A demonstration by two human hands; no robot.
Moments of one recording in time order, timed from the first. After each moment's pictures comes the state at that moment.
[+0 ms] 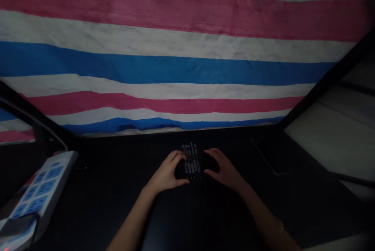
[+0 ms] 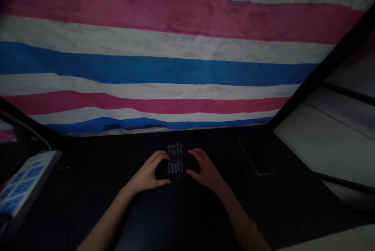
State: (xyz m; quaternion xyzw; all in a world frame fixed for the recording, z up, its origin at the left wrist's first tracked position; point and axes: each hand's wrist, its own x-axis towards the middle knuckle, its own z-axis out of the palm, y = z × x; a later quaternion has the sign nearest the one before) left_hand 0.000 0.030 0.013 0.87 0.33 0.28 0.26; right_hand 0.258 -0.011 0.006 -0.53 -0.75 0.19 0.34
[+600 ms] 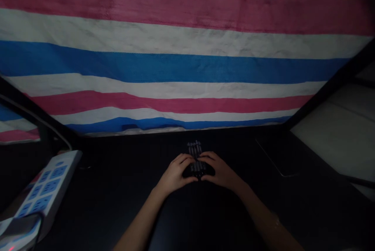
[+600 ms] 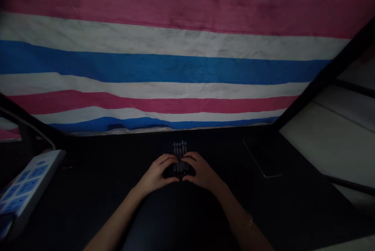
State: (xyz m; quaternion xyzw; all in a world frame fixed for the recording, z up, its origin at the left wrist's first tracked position) left_hand 0.016 0.030 0.005 0.87 0.30 0.30 0.24; right_hand 0.241 0.001 0.003 -0.46 -0.81 0.25 0.26
